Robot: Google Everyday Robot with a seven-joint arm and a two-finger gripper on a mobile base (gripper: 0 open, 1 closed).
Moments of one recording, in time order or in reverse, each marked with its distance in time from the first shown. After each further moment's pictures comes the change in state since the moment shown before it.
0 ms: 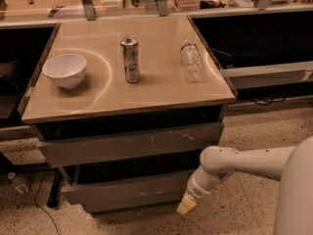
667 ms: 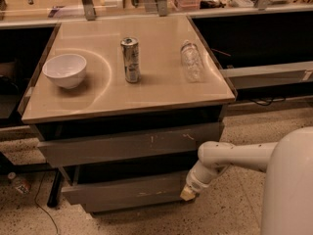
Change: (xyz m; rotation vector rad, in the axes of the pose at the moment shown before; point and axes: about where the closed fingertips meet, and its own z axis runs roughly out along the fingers) arm -0.009 -0.025 0.006 0.015 0.010 0.010
